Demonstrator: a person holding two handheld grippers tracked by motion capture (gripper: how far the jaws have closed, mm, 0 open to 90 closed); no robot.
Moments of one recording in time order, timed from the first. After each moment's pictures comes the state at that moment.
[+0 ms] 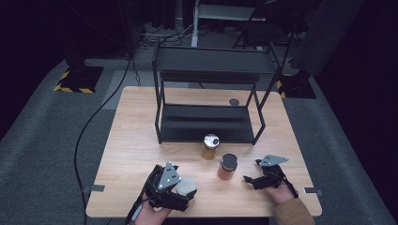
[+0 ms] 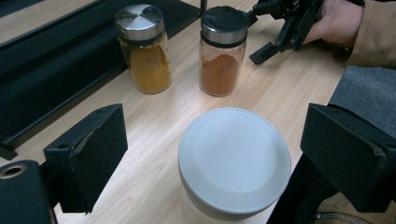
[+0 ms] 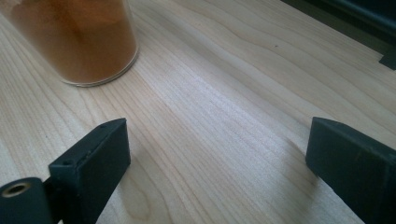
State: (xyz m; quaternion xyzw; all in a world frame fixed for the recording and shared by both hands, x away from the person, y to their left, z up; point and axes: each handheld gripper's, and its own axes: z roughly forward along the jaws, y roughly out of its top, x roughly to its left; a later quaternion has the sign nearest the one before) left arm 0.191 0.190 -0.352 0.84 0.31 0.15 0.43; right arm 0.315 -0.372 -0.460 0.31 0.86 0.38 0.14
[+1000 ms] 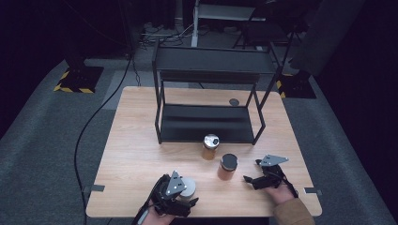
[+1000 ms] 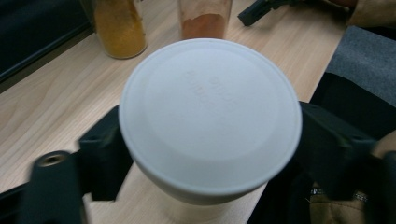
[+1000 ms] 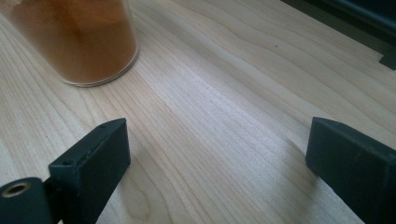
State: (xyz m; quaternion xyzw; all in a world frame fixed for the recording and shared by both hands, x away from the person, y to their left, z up) left arm 0.198 0.180 -0.378 0.86 0.30 0.12 0.40; right arm 0.315 -0.372 -0.460 0.31 0.86 0.38 0.14
